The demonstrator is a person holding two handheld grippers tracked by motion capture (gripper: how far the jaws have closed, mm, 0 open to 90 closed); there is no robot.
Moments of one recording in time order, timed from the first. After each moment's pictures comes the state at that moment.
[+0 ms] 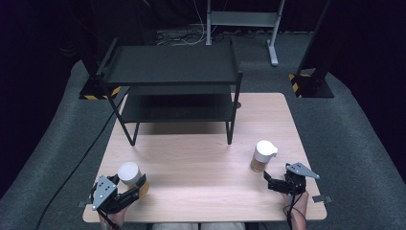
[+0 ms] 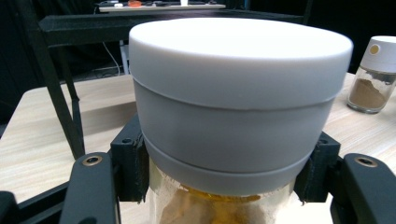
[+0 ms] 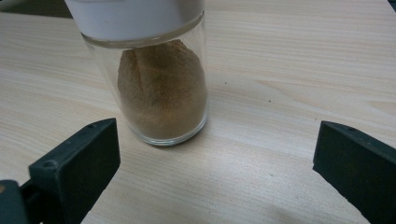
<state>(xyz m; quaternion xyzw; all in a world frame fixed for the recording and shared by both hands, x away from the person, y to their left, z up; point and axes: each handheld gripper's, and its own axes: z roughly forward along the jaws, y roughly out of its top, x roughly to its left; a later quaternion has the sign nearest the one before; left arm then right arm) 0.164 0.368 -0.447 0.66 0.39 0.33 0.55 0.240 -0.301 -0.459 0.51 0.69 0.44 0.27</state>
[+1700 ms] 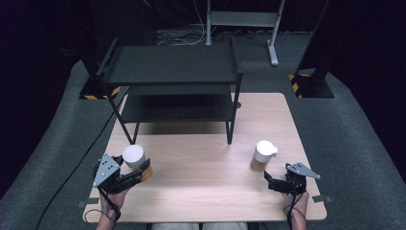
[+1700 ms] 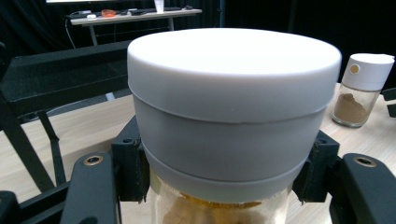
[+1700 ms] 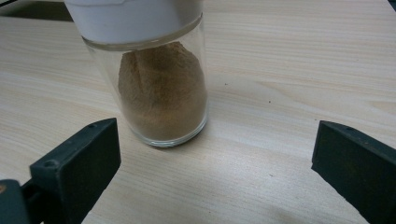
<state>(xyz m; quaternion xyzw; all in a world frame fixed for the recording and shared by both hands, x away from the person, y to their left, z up) 0.211 0.373 -0.405 0.68 0.35 0.31 0.56 0.239 -0.303 -0.460 0.51 0.68 0.45 0.27</state>
